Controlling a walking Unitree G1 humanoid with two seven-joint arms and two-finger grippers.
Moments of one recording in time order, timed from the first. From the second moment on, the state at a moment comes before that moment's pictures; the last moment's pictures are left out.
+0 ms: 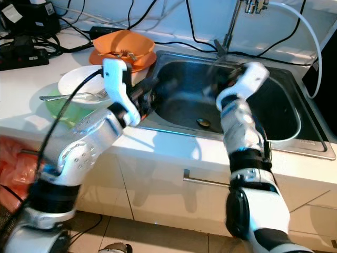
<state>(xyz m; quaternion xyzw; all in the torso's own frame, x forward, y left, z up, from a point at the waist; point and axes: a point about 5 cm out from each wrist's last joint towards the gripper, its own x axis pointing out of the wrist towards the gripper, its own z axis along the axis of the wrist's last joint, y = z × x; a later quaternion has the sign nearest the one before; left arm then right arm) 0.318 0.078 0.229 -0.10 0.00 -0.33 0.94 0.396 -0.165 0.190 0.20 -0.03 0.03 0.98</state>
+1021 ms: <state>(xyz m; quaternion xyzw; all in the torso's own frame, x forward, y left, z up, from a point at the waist) 0.302 0.122 0.204 0.02 0.05 -0.28 0.96 0.389 -0.147 0.149 -0.04 0.03 0.13 0.99</state>
